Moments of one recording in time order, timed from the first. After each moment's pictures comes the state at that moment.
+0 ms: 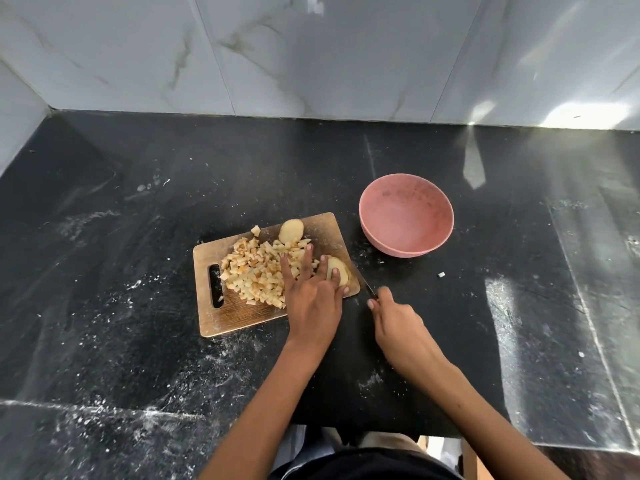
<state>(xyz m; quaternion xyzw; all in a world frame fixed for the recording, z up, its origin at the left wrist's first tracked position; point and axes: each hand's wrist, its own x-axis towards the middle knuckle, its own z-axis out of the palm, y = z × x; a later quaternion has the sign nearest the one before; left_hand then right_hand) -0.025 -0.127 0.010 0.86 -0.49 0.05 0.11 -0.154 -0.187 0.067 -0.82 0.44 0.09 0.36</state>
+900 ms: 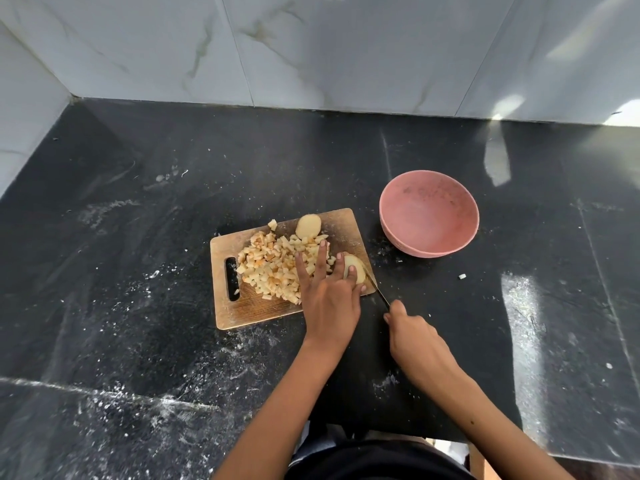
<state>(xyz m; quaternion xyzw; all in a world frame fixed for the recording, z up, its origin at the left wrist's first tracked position) -0.030 -0.126 0.014 0.87 -0.47 0.04 0.12 -0.152 -0.180 0.060 -0.83 0.44 0.20 0.29</state>
